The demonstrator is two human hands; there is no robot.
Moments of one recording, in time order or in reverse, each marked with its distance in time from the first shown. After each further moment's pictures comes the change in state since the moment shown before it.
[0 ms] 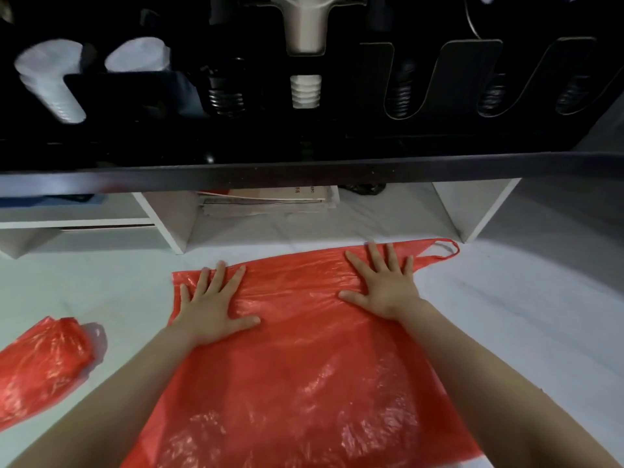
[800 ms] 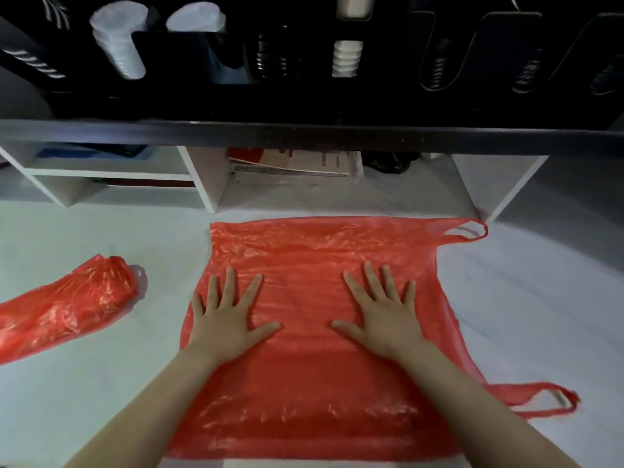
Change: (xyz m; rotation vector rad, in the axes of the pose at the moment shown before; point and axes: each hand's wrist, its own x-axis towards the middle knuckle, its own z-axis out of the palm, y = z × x) left_hand -0.100 0.015 0.052 0.055 0.102 -0.128; right_hand -0.102 -0.058 0.042 0.013 0.026 -0.089
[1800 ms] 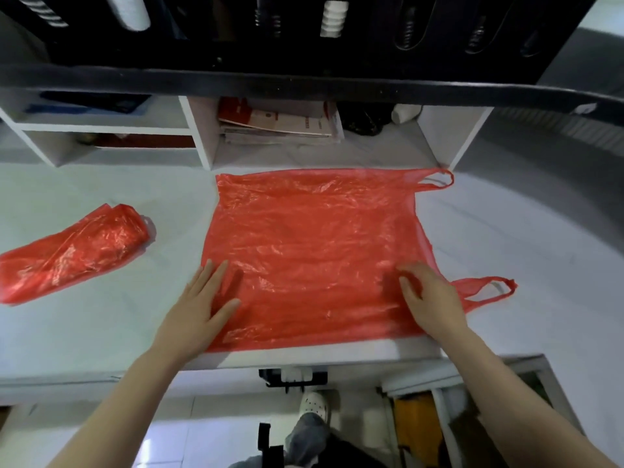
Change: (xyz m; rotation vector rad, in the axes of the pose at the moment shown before) left_hand -0.109 -0.059 0.012 -0.468 0.121 0.199; right_hand -0.145 0.015 -0.007 0.401 0.453 0.178
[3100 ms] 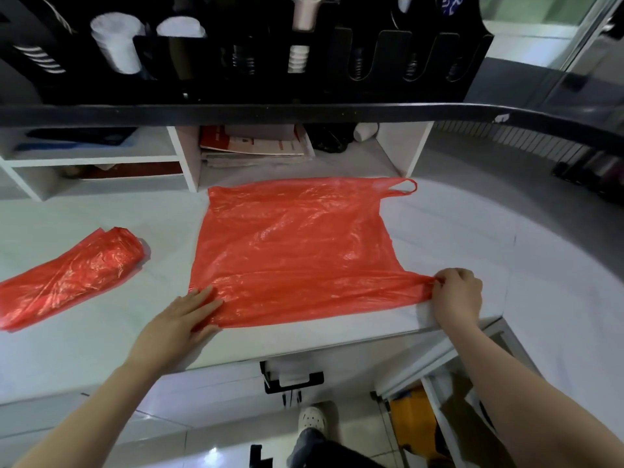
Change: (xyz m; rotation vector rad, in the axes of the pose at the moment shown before) left_hand -0.018 -0.034 -0.018 0.218 0.088 0.398; right_hand -0.037 0.050 -0.022 -0.201 0.229 0.533
